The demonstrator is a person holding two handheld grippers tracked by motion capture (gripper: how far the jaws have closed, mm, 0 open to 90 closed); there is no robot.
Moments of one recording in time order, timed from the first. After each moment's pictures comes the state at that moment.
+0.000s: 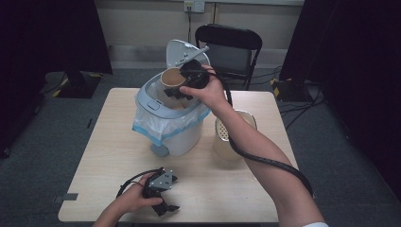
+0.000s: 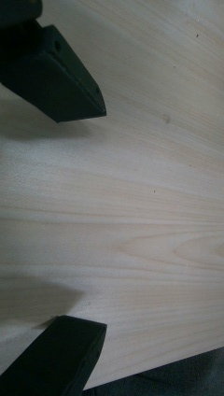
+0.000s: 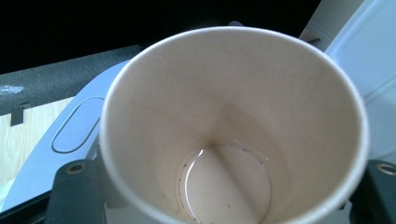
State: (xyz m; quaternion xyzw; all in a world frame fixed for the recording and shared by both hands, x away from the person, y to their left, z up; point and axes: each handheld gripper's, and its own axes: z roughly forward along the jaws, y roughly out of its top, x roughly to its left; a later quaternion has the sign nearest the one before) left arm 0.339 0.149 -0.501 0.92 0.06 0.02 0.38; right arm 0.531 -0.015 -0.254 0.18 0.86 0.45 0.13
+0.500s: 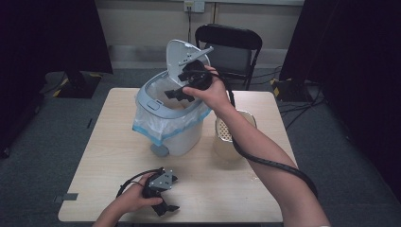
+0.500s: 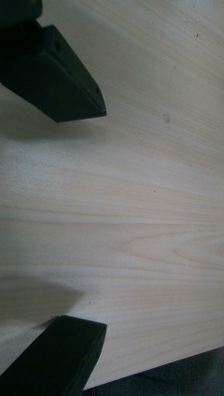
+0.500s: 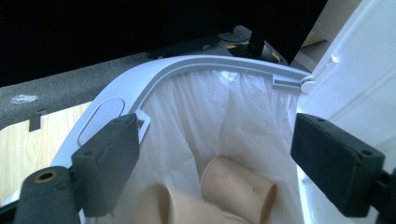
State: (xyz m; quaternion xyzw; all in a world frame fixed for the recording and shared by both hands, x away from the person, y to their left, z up) left arm 0.339 0.150 -0.501 0.92 0.06 0.02 0.38; right arm 0.523 -0.023 -0.251 0.18 0.86 0.47 0.12
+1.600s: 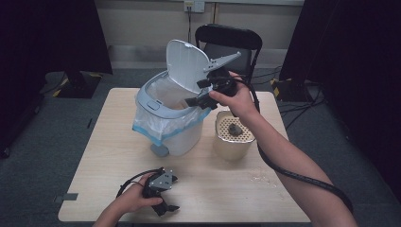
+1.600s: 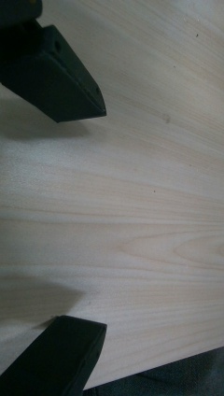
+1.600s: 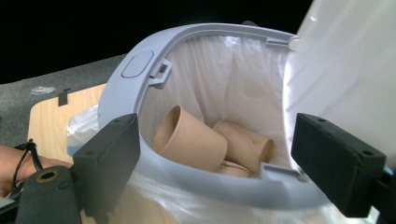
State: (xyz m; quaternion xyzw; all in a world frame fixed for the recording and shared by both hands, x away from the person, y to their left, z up) left arm 0.339 0.149 -0.501 0.92 0.06 0.02 0.38; right arm 0.495 -0.085 -0.244 0.18 0.86 0.47 0.10
